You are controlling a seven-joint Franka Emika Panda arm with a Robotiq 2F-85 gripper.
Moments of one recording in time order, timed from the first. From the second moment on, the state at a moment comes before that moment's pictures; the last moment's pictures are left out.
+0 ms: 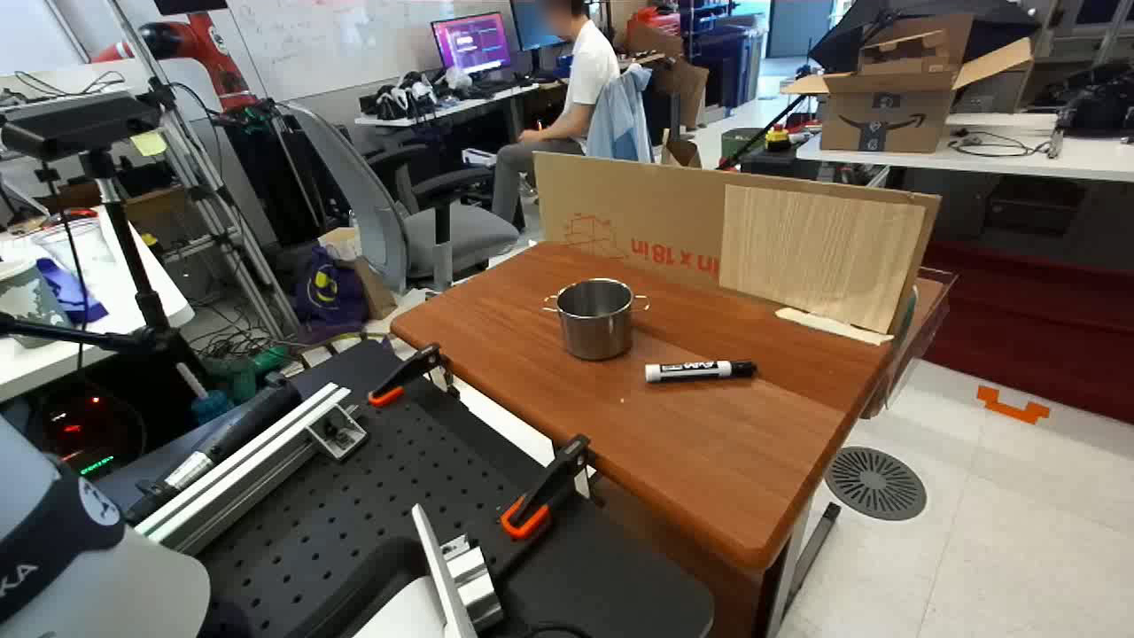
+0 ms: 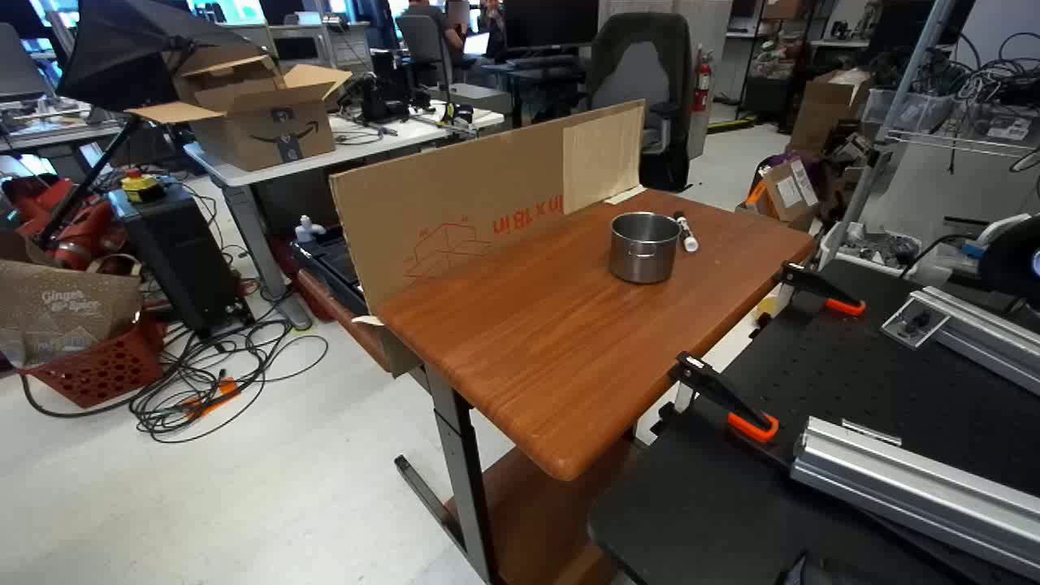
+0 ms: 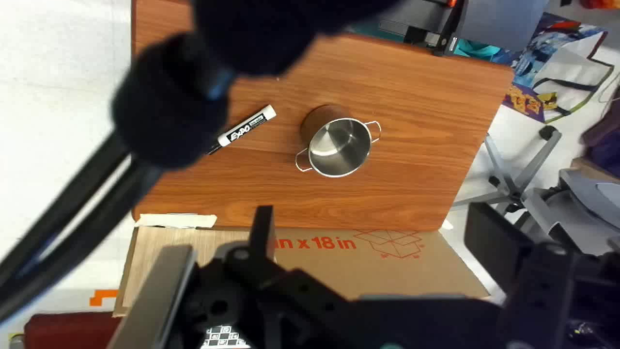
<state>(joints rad) 0.02 -0.44 -0.43 -2.29 0.12 1.91 -0.67</state>
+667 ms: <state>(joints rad) -0.06 -0.42 -0.37 -2.30 0.12 1.97 -0.58</state>
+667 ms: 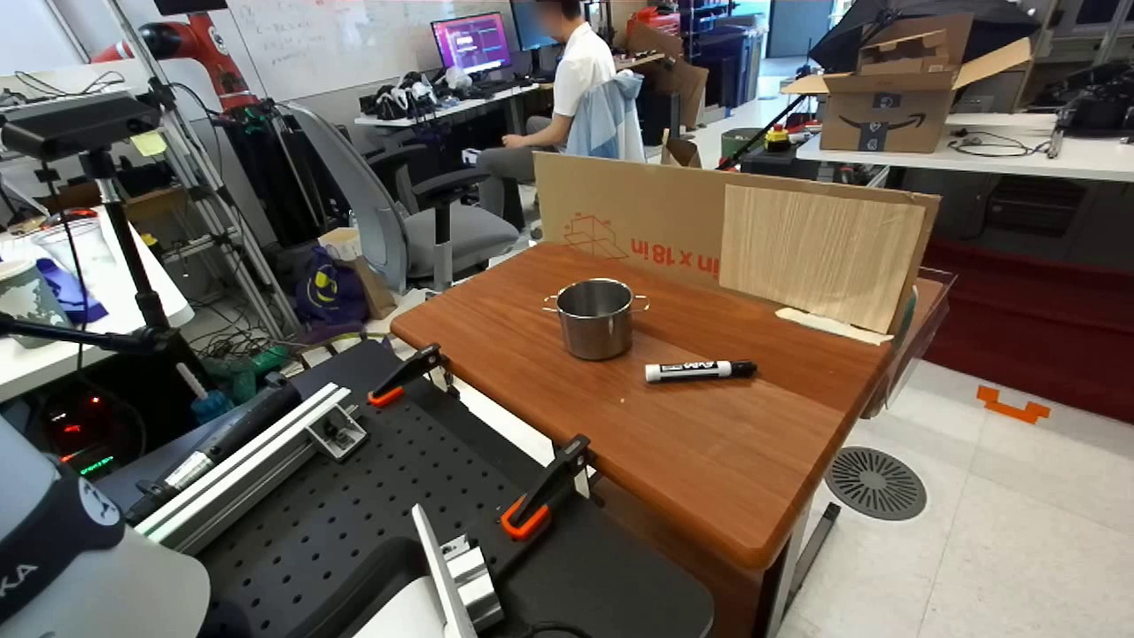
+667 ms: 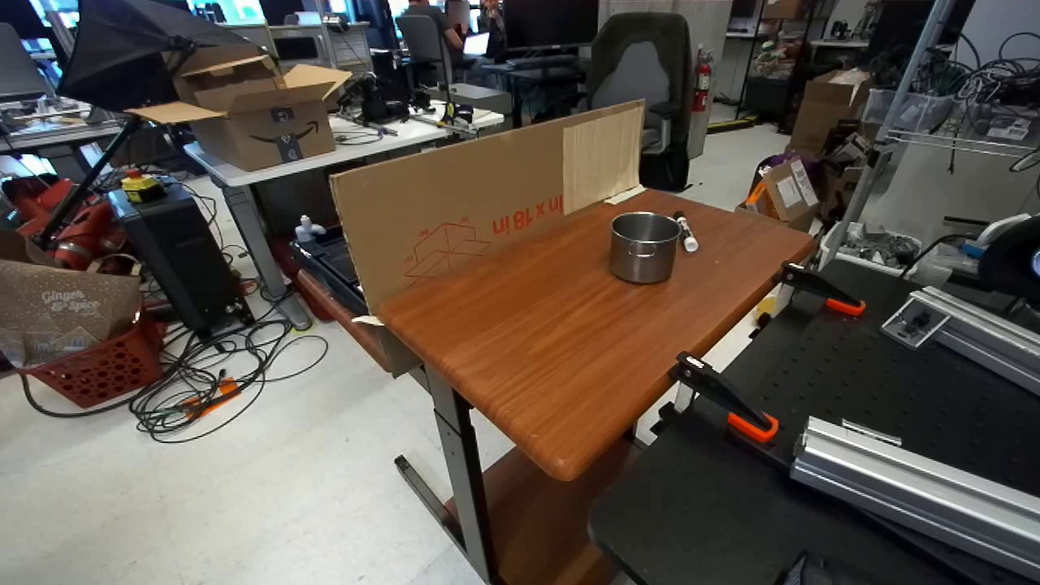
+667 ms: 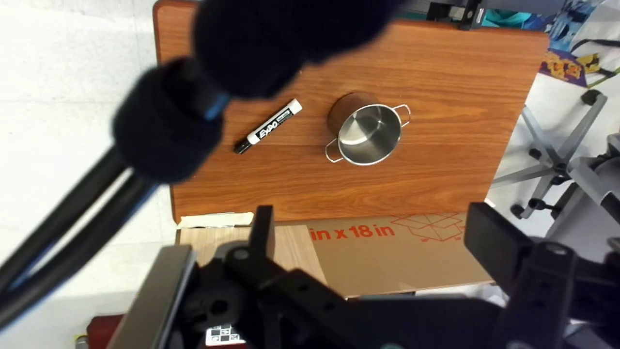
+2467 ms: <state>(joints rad) -0.12 -0.02 -0.29 -2.32 0.16 2.34 -0.12</state>
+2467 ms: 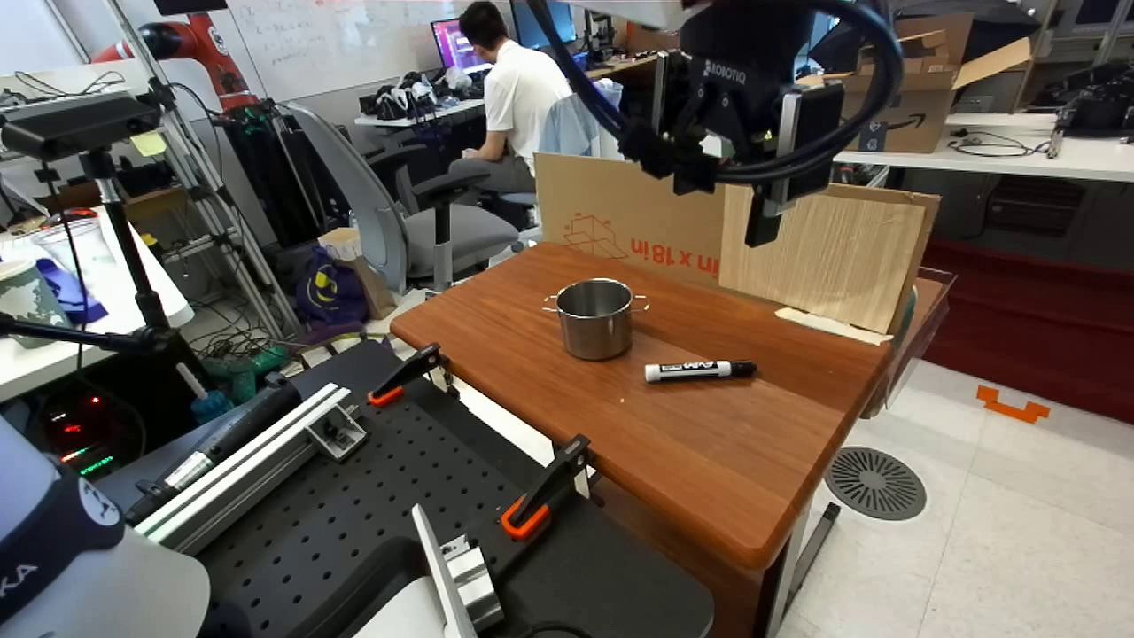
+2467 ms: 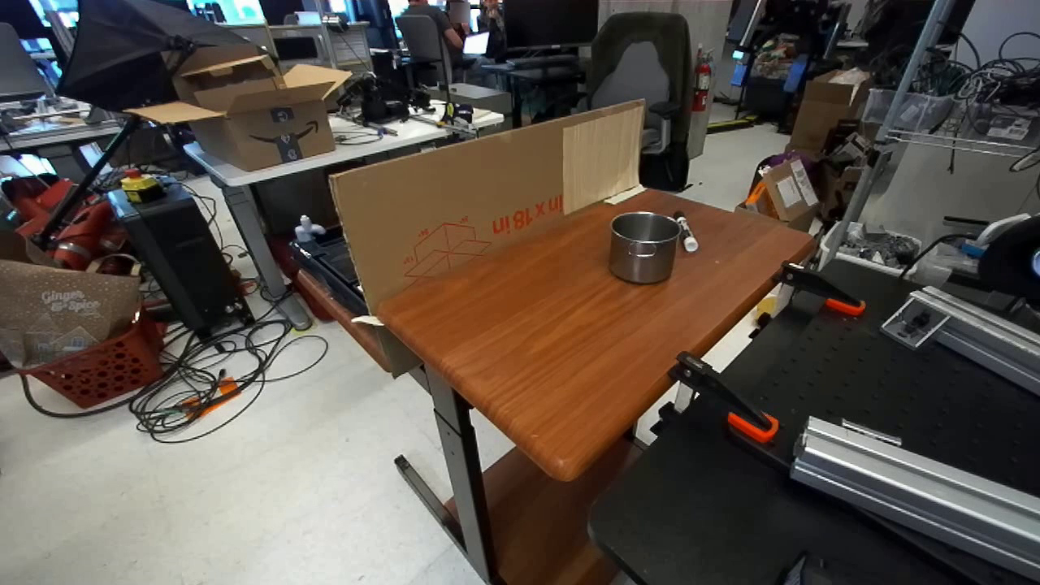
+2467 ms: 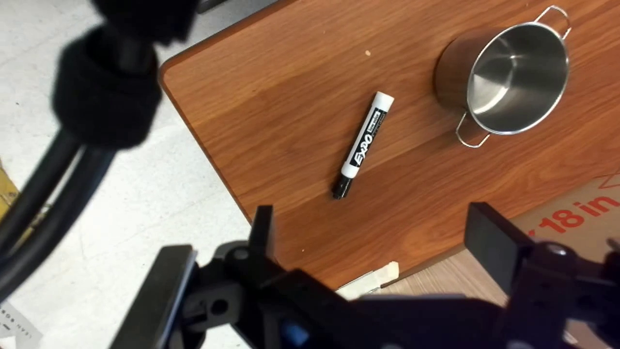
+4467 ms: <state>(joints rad) -0.10 0.53 -0.22 -2.09 0.09 2.57 0.49</state>
